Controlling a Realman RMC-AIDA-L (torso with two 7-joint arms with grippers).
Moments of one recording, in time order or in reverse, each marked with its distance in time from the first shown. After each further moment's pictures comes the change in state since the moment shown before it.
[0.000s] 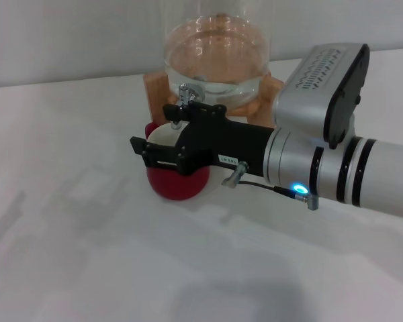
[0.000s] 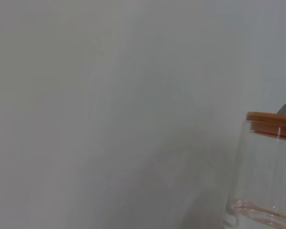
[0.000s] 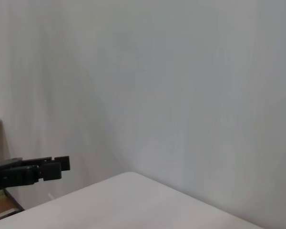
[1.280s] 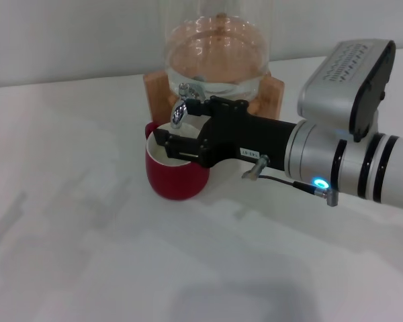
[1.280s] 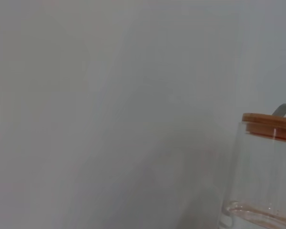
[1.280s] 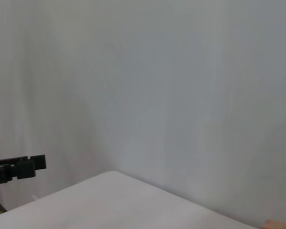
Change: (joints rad) left arm -0.001 0.002 0.000 0.002 0.000 -0.009 -0.003; right arm -0.041 -0.003 0.056 -0.011 -0.005 0.033 0.000
